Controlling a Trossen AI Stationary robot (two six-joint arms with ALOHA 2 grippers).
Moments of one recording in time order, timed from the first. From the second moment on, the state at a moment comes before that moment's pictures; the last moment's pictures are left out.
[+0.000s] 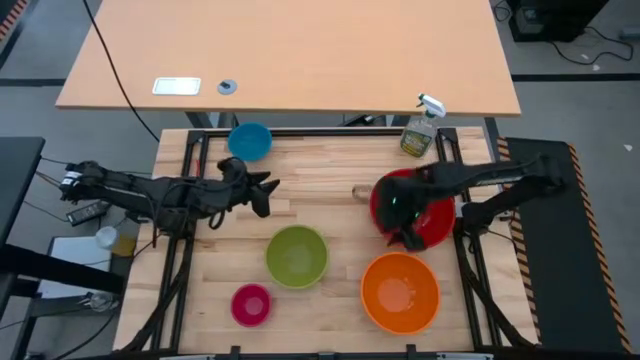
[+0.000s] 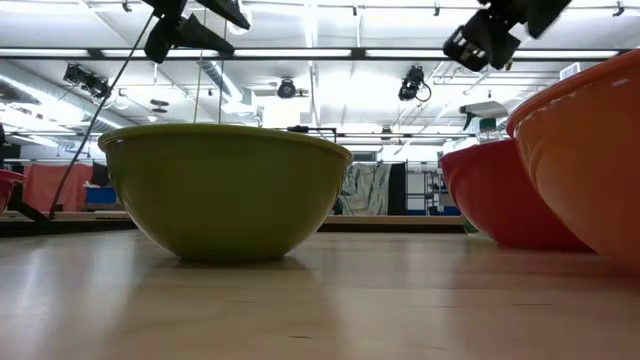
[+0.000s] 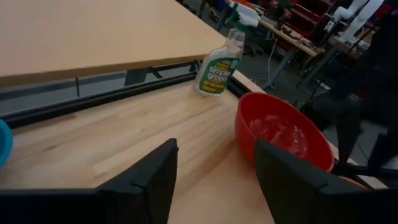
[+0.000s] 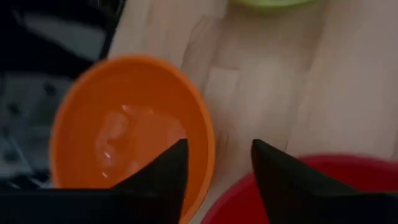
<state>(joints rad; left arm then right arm) -0.18 0.97 0.84 -0.27 -0.74 -0.73 0.09 1.34 1.21 -1.02 -0.38 -0.13</state>
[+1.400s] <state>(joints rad) -0.15 0.83 0.84 -0.33 -0.54 -0.81 0.28 1.63 1.25 -0.87 -0.23 -0.20</state>
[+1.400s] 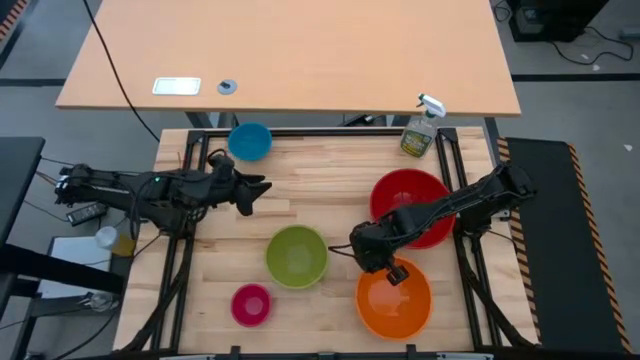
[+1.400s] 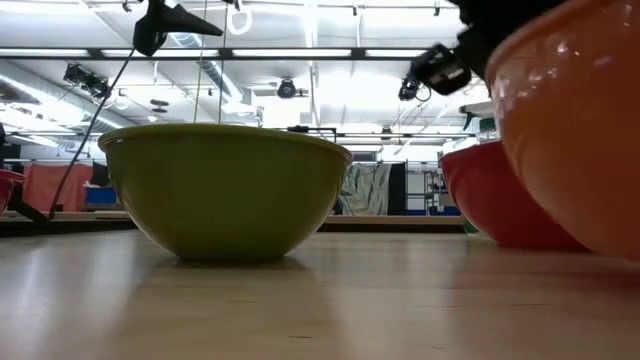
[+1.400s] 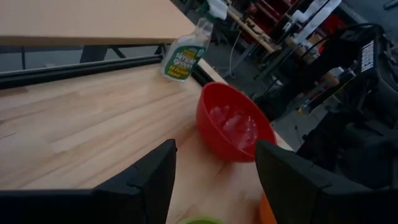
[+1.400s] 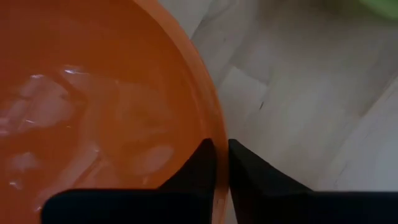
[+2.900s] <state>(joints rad) -0.15 0.82 0.84 -0.33 -0.52 -0.83 -0.48 1.42 1.62 -1.57 -0.26 -0.43</state>
